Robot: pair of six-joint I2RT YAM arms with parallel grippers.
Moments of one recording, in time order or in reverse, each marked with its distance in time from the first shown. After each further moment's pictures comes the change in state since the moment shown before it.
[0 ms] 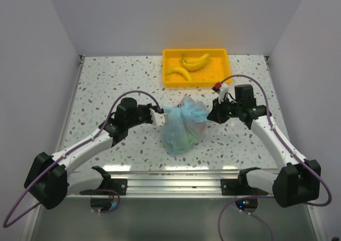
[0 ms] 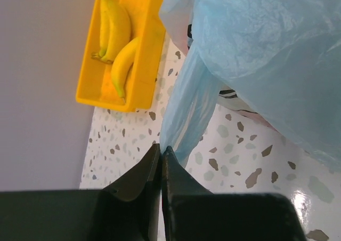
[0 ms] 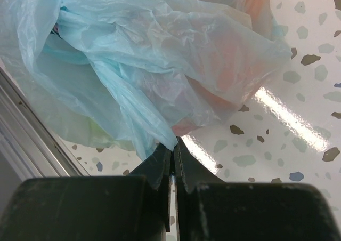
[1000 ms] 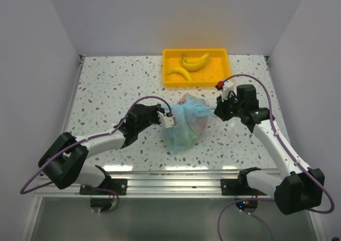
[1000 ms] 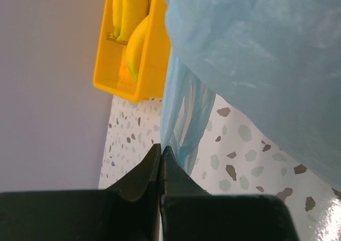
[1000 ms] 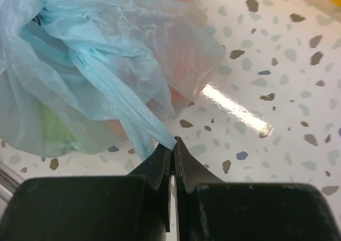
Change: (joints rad) left arm -0.079 0.229 -0.101 0.416 -0.271 0.091; right arm 0.005 -0.048 0.000 0.008 0.216 -0.015
